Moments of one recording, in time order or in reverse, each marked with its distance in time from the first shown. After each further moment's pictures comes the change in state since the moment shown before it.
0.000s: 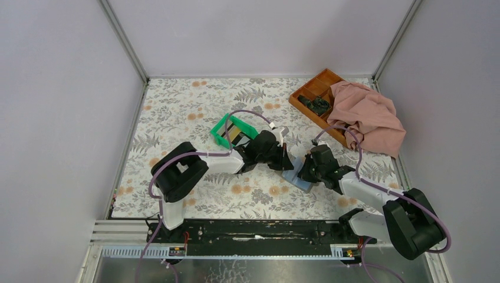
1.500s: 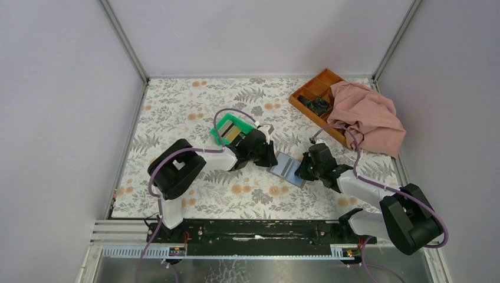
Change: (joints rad) left arm 0.091 -0.016 -0.067 -0.068 -0.142 0.091; right arm 0.009 0.041 0.012 0.056 -0.012 0.009
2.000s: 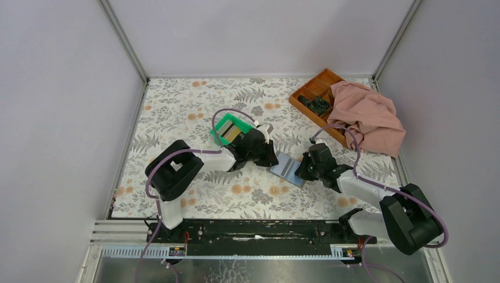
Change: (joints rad) left arm 0.005 -0.018 -0.024 0.037 0.030 -0.025; right arm 0.001 0.000 0.000 0.000 0.000 0.000
